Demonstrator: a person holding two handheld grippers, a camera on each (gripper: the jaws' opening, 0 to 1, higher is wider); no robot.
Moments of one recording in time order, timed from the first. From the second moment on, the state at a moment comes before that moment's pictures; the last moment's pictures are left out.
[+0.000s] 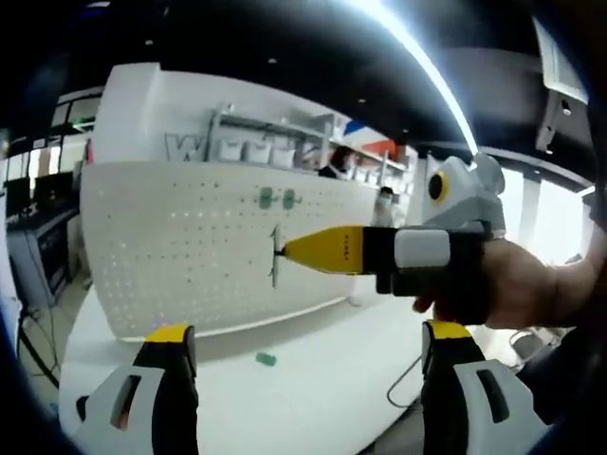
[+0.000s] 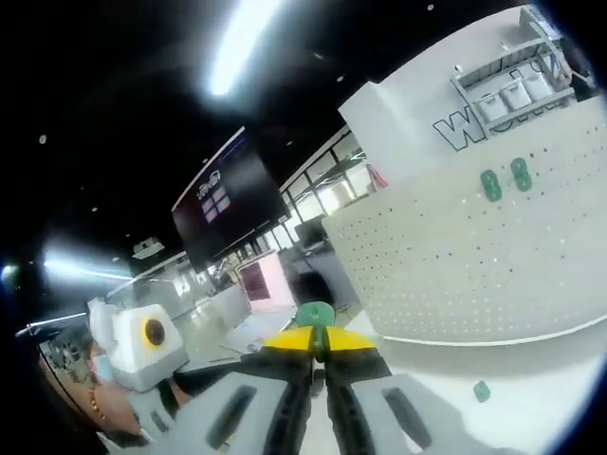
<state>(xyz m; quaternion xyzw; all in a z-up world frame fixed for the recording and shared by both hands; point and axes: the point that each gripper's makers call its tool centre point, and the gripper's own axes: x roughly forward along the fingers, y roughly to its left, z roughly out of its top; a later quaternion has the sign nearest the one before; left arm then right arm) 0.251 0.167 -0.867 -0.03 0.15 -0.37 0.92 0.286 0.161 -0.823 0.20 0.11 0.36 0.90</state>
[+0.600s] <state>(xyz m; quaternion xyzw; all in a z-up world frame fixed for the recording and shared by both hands) 0.257 0.174 -0.879 -0.05 0.17 -0.36 0.92 0.331 0.118 -0.797 0.18 0.01 0.26 0.95</state>
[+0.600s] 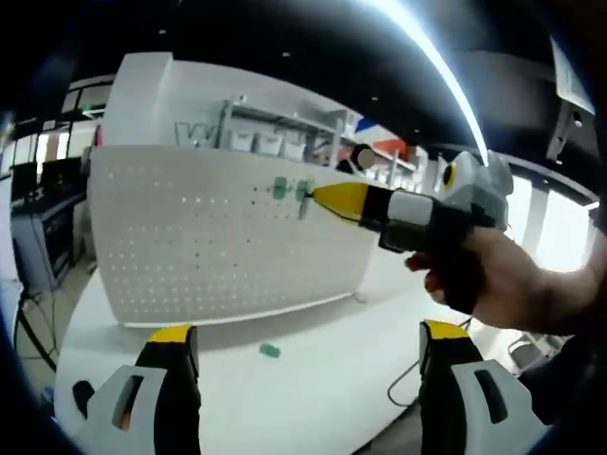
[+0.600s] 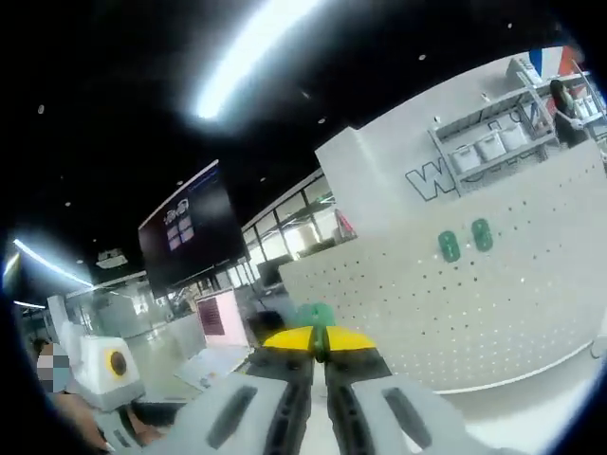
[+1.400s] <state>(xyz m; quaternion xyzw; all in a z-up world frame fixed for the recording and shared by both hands) 0.264 0.191 -0.890 -0.04 0.18 -0.34 0.92 0.407 0.025 -0.799 0.13 -0.01 0.14 0.98</state>
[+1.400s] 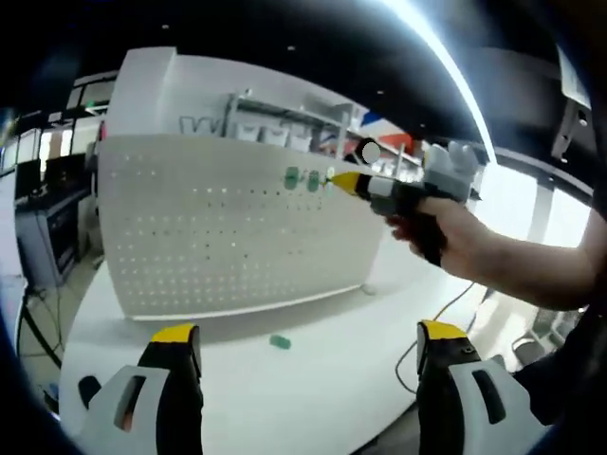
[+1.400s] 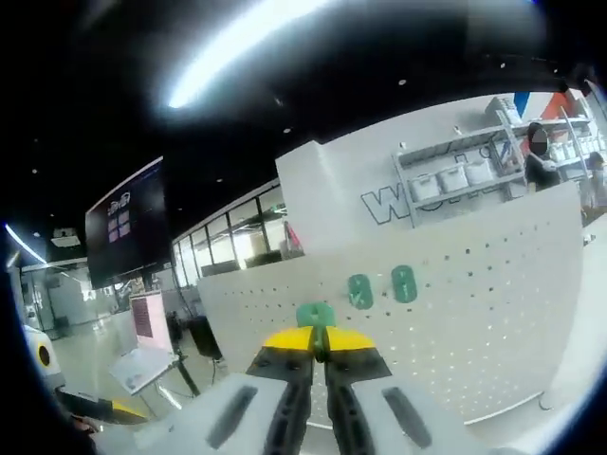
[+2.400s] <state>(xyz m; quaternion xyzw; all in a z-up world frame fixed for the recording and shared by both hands) 0.280 0.200 -0.896 -0.04 0.20 -0.33 0.92 0.460 -0.048 -0.808 0.12 -0.01 0.06 0.99</state>
